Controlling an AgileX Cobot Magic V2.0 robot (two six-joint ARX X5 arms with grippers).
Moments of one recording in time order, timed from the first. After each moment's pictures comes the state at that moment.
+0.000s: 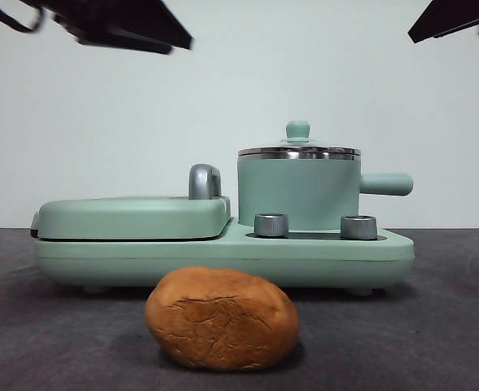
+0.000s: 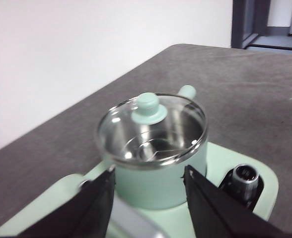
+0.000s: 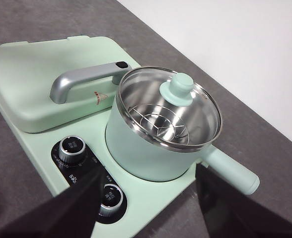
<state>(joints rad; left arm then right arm) -0.51 1.21 0.84 0.18 0.32 0.25 0.28 0.78 0.73 -0.30 -0.37 -0.46</state>
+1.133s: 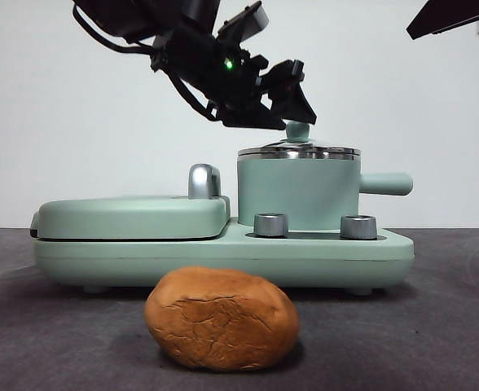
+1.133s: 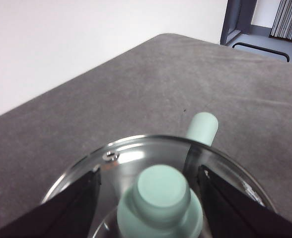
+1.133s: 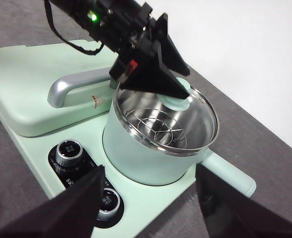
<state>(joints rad) -0.59 1.95 1.47 0.20 0.30 0.13 0.28 0.78 0.73 -0.28 -0.37 -0.46</state>
